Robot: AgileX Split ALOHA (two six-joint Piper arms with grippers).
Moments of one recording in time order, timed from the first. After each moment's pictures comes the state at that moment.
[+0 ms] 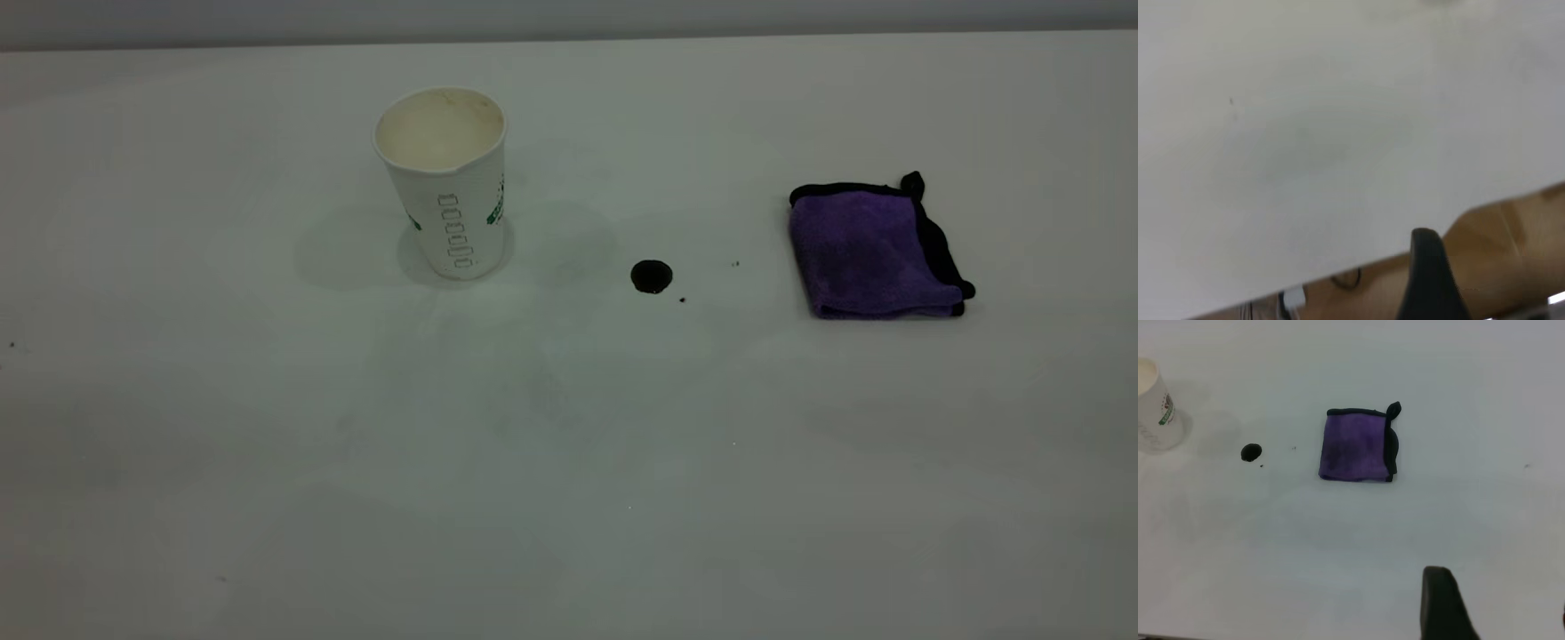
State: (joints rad) left arm -0.27 0.14 -0.49 0.02 1.11 0.01; right arm 0.12 -0.02 -0.48 0.04 1.13 0.06
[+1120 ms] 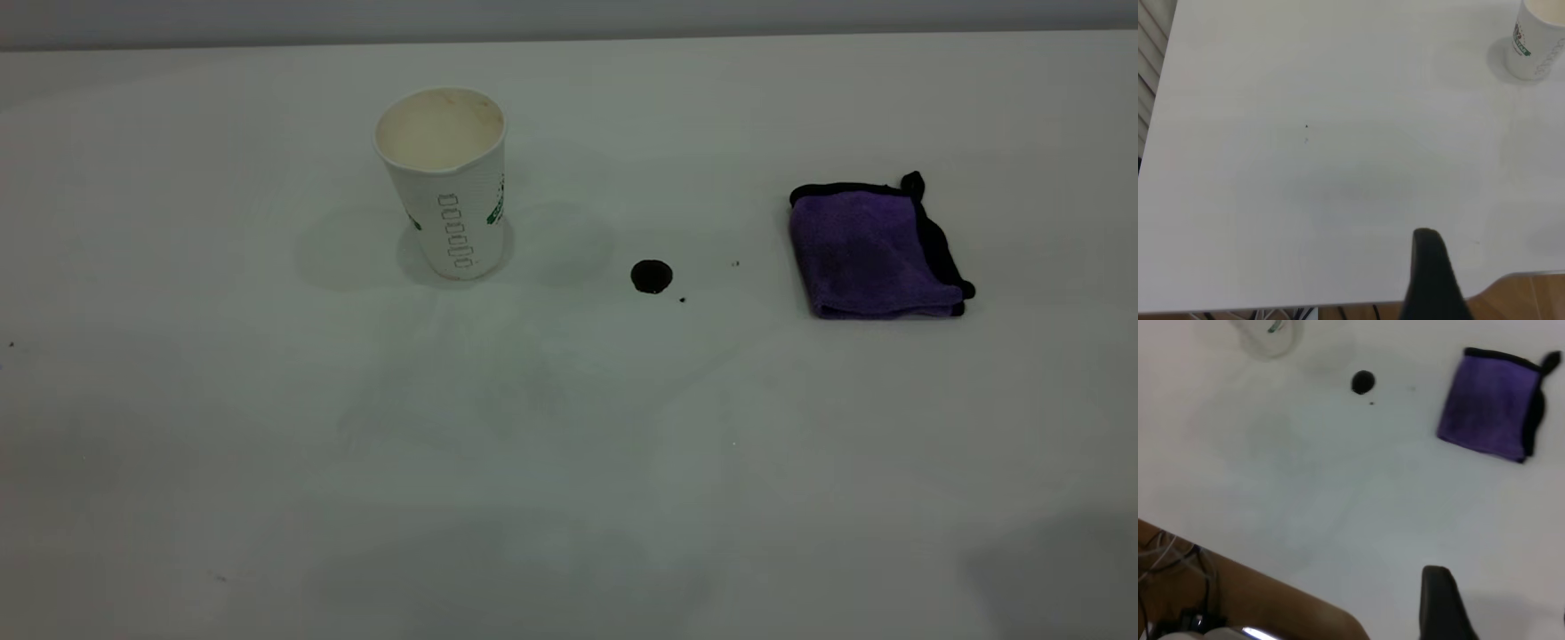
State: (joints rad) left arm -0.04 -0.02 -0.49 0.02 1.13 0.01; right arm 0.12 0.83 -0.59 0.43 0.78 -0.42
